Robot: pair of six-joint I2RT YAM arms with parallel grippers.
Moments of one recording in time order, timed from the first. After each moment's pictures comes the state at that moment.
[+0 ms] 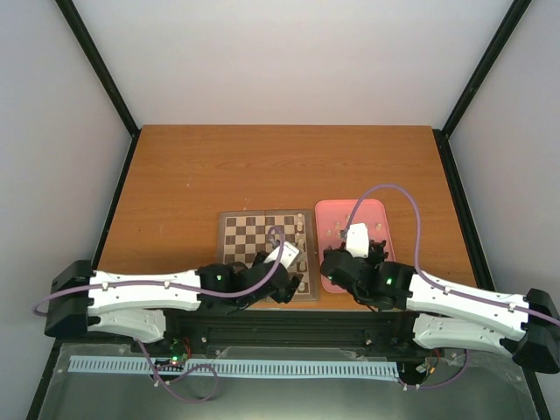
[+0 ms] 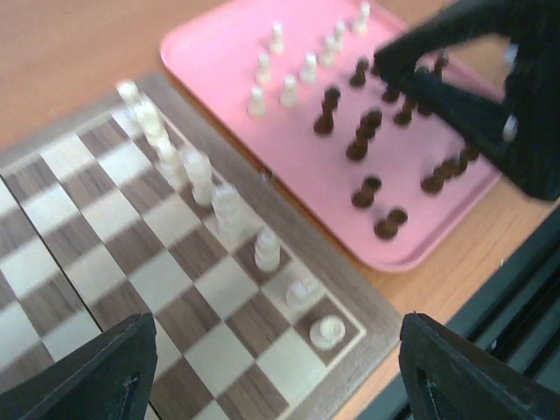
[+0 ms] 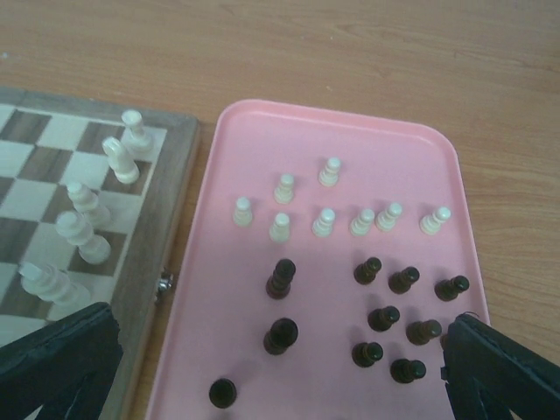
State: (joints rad) left arm -1.36 1.22 0.77 -0.35 -0.45 -0.53; right arm 1.15 0.94 0.65 -0.73 0.82 0.75
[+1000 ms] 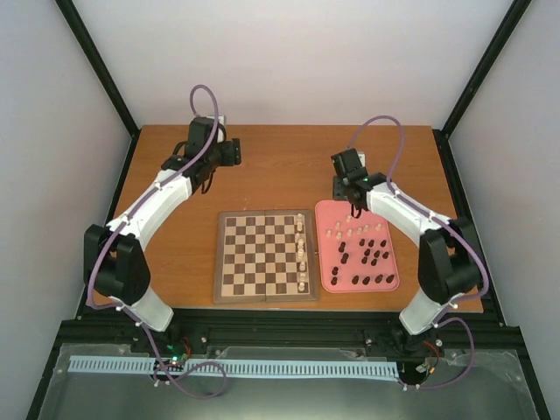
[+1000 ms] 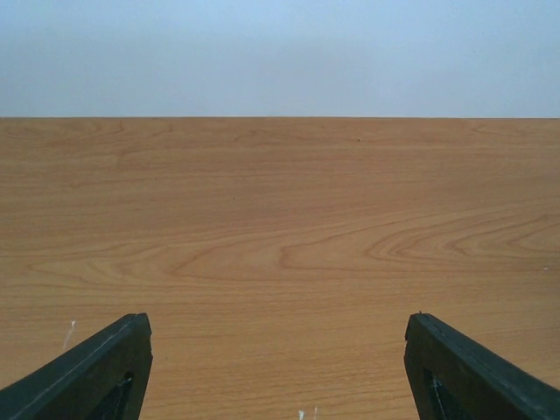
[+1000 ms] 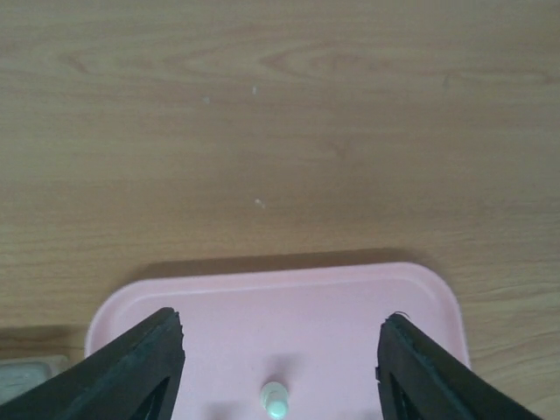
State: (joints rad) left arm -0.35 1.60 1.36 -0.34 -0.18 -0.23; right arm 0.44 1.61 1.20 -0.51 0.39 0.34
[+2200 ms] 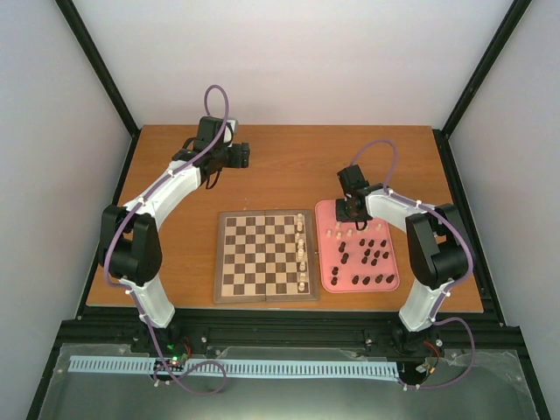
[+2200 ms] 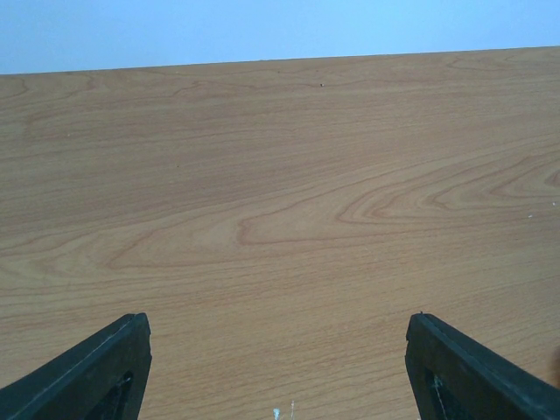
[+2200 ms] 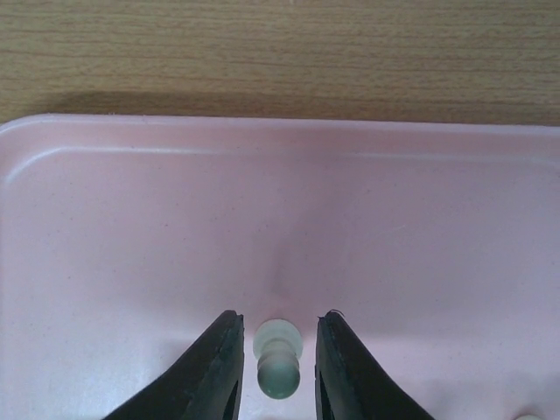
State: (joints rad) left arm -0.30 1.76 1.45 -0.37 -0.01 -0.18; right arm 0.36 1.77 1.08 -0.48 0.14 0.28
